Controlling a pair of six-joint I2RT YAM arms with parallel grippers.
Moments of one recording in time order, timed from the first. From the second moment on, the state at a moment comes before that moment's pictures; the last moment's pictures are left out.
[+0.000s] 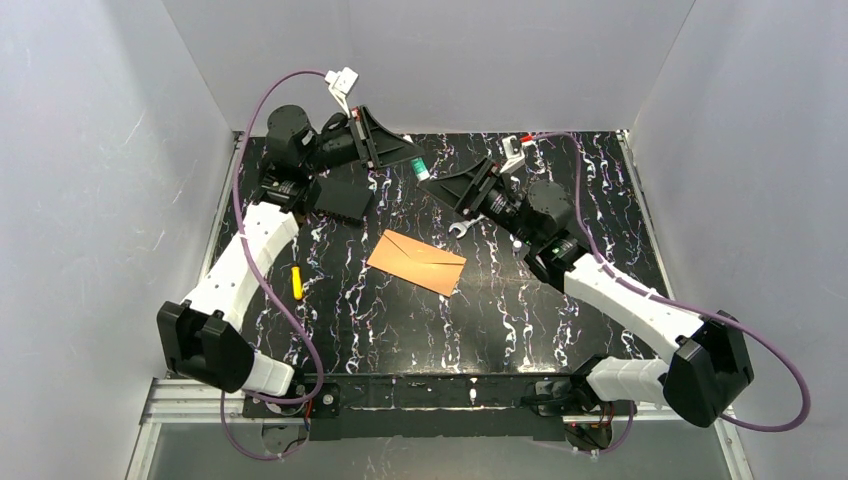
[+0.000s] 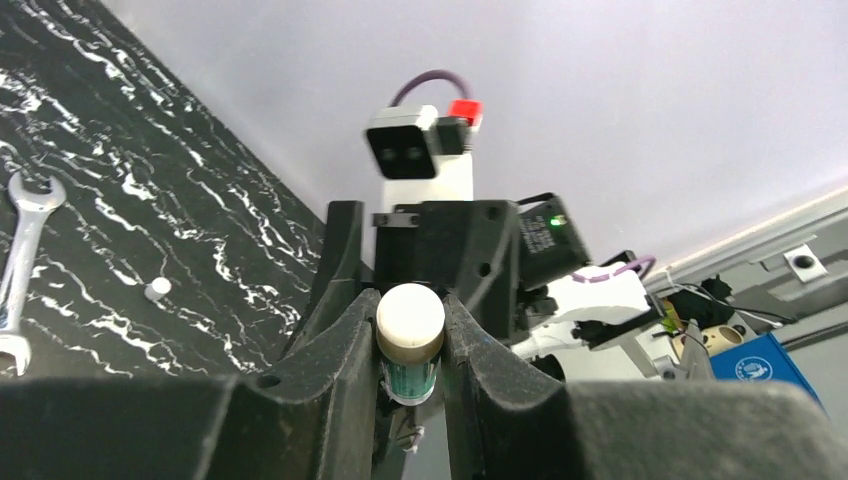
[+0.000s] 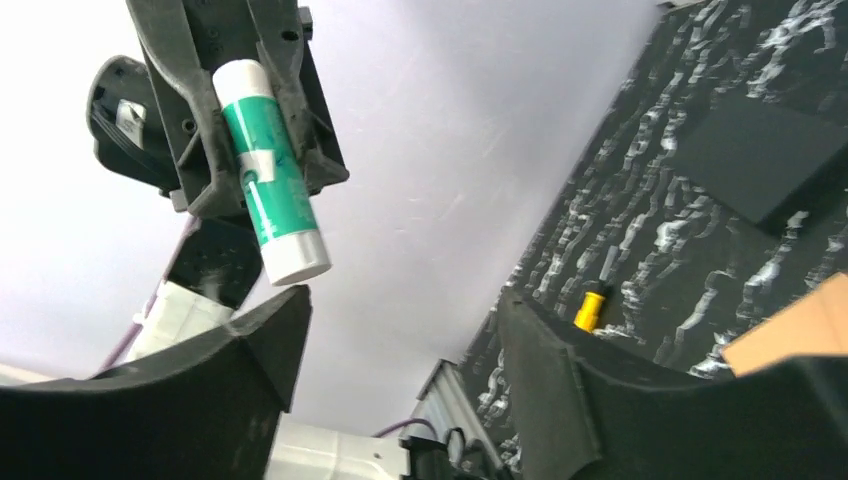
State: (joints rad) left arm -0.33 1.42 1.37 0.17 0.93 -0.94; right arm 0.70 1.22 0.92 0.46 -0.27 1.06
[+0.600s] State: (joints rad) left arm -0.33 1.37 1.35 0.32 0.96 -1.06; right arm 0.70 1.26 0.87 0.92 -0.33 1.25
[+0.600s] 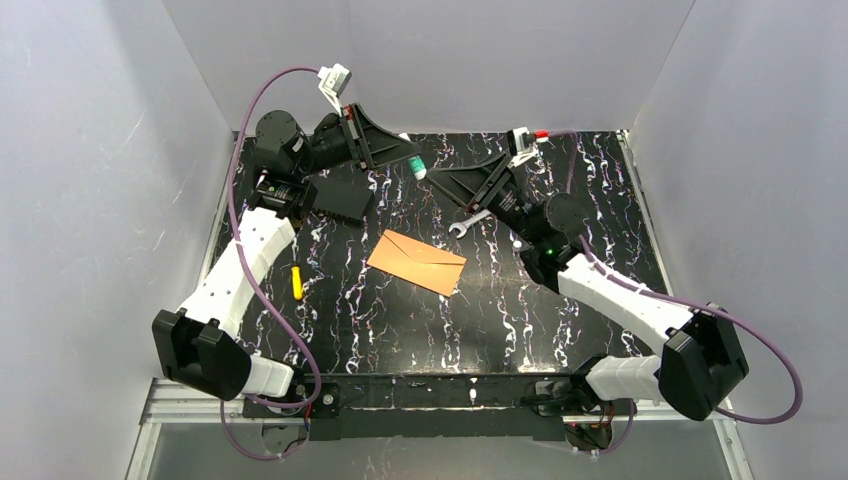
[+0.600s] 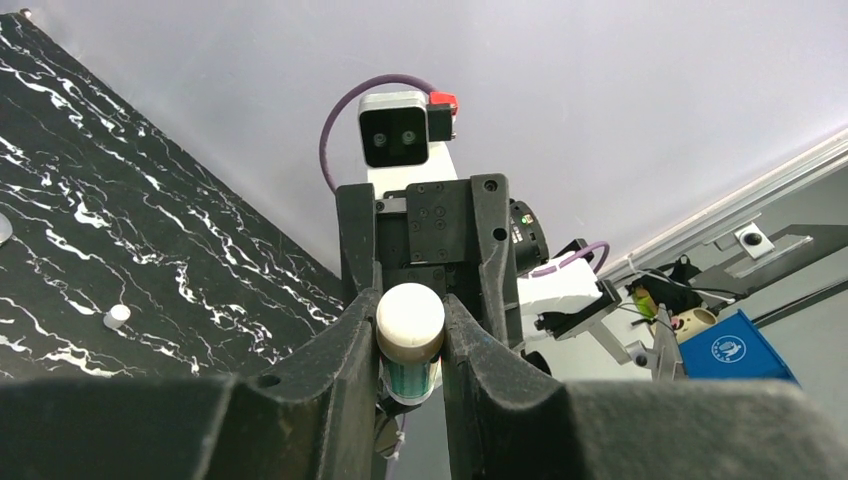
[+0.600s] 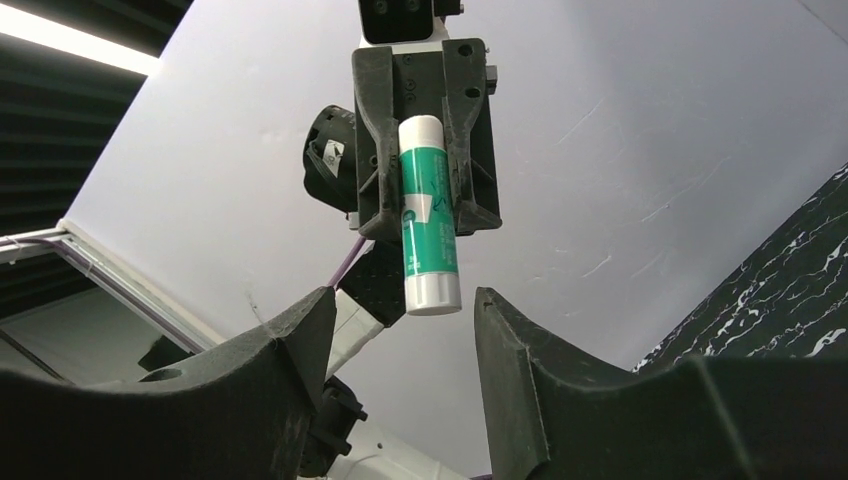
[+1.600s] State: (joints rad) left arm -0.31 1.40 1.27 0.09 0.72 -1.02; right arm 0.70 1.36 1.09 0.39 -0.33 0.66
